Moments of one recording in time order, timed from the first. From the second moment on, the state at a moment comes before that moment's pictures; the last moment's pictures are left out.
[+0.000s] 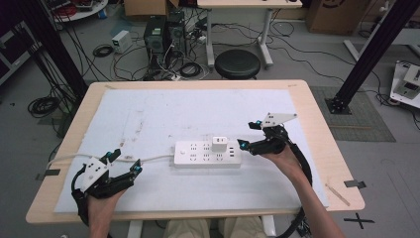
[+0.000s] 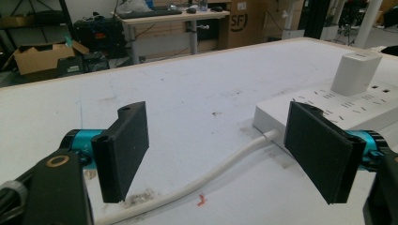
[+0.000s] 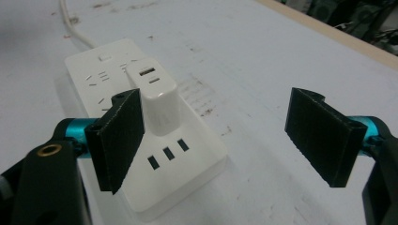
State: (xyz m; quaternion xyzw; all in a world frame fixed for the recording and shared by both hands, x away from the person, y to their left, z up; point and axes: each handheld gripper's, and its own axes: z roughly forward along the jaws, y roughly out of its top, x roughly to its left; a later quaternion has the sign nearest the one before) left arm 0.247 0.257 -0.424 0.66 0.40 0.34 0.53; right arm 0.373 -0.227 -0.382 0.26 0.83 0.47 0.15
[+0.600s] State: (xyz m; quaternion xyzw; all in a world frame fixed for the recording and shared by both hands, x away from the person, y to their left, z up) left arm 0.252 0.249 -0.421 0.67 0.40 0.34 0.53; right arm 0.315 -0.266 -0.402 0.35 0.73 0.53 0.25
